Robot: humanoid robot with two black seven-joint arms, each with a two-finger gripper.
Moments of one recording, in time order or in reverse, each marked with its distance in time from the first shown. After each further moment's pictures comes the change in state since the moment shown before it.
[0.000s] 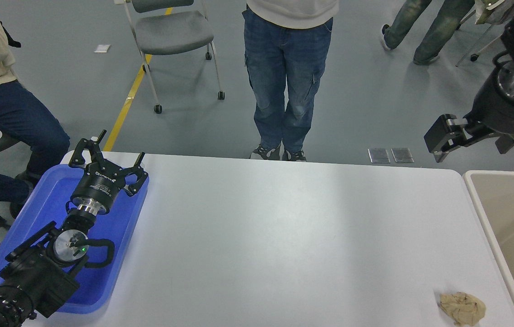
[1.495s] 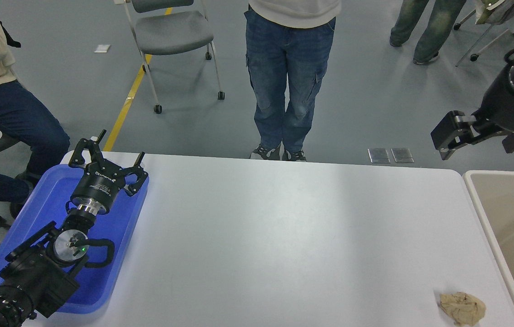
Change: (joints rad) left arm 0.000 0.000 -0.001 0.000 -0.001 -0.002 0.000; right arm 0.011 -0.028 -0.013 -0.003 0.002 0.000 0.000
